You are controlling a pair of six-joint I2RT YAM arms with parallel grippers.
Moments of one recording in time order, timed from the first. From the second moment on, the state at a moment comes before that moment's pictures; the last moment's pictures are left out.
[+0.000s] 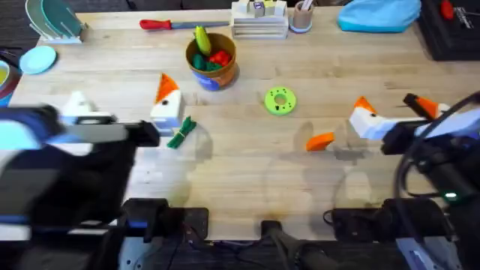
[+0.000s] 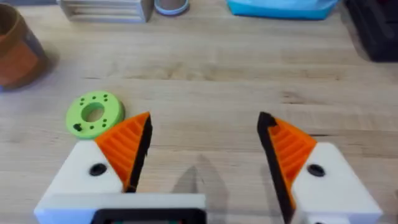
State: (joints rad) left arm -0.01 0.06 0.33 -0.36 -0.02 -0.02; right arm 0.00 0.15 0.29 -0.51 -0.02 0.01
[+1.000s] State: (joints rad) left arm -0.03 1.05 0.90 -1.01 -0.07 0.03; right arm 0.00 0.62 0.93 -0.88 -0.02 0.01
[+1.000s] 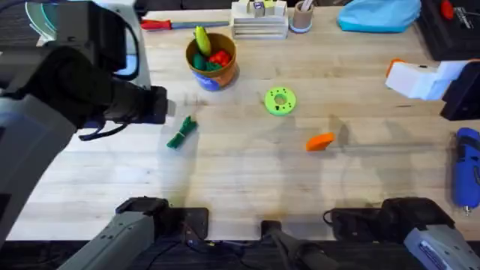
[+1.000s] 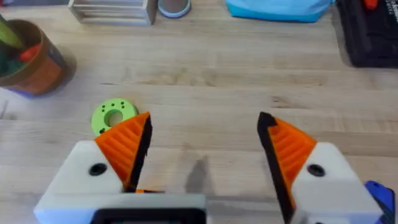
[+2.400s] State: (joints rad) left arm -0.38 0.57 1.05 -0.89 0.02 0.10; right arm 0.00 0.62 0.93 -0.88 -0.02 0.01
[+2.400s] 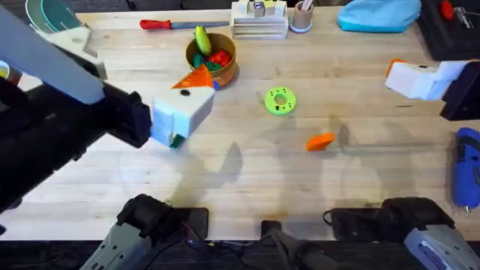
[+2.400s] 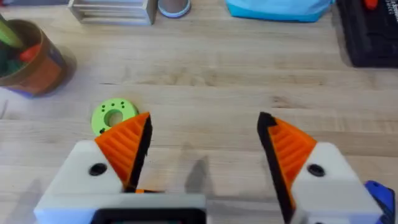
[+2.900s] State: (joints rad) left arm -0.40 0.14 0.42 -0.32 0.20 0.09; right arm 0.00 0.62 0.93 -0.88 -0.02 0.01
